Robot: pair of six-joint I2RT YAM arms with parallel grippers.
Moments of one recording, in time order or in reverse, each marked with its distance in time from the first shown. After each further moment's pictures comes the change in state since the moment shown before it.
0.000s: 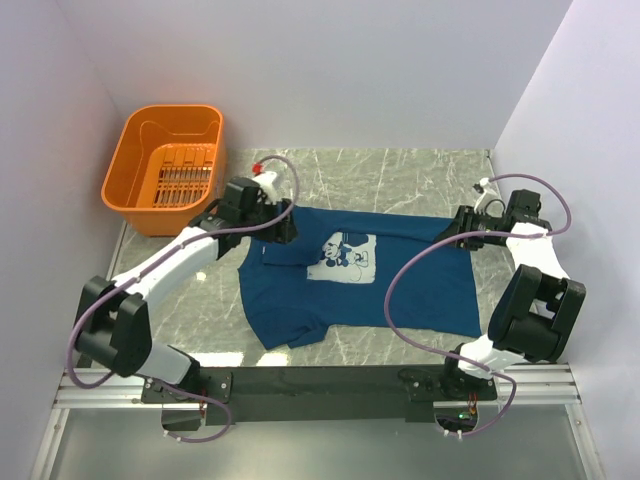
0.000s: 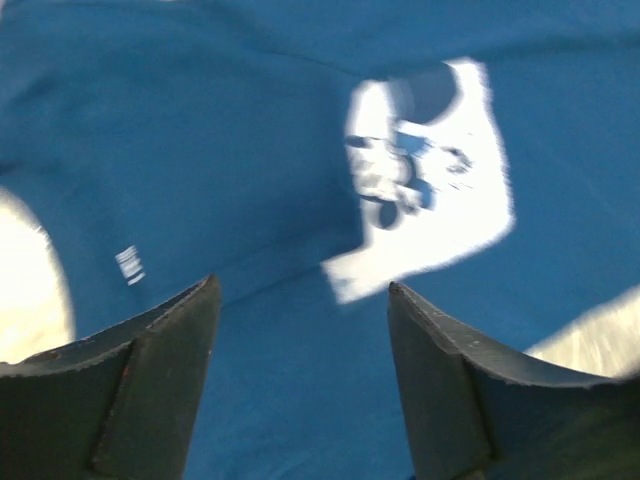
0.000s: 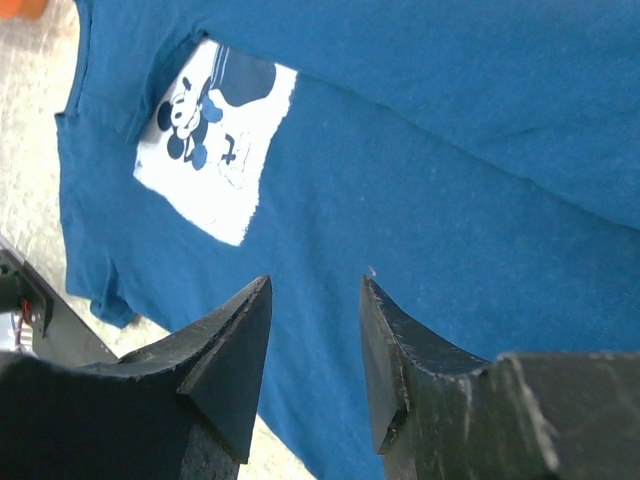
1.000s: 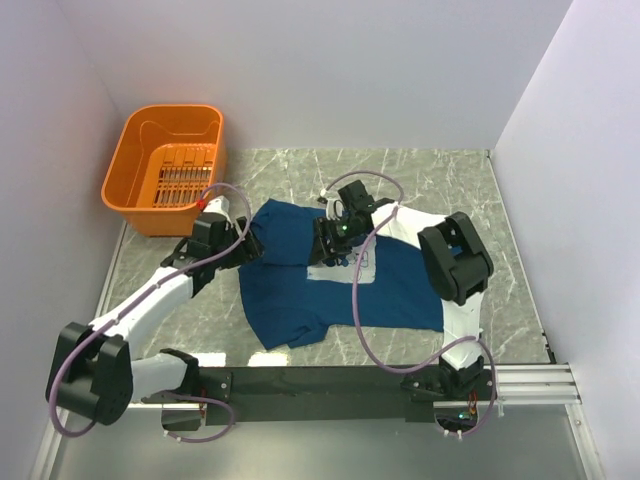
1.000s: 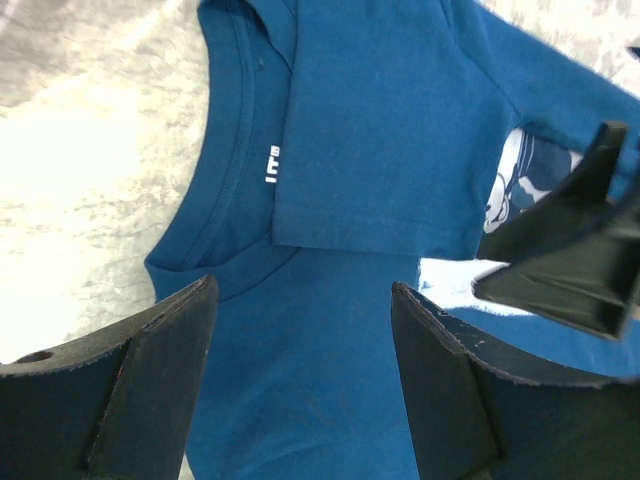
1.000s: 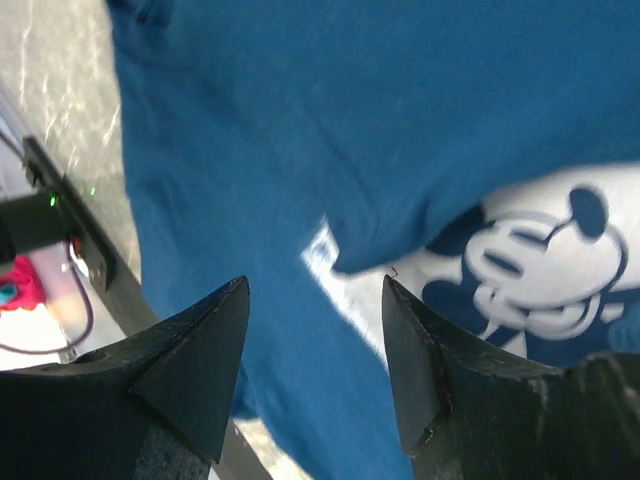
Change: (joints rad) left arm 0.143 -0.266 -0.390 0.120 -0.212 -0.346; right arm 0.906 0.493 0.309 0.229 0.216 0.505
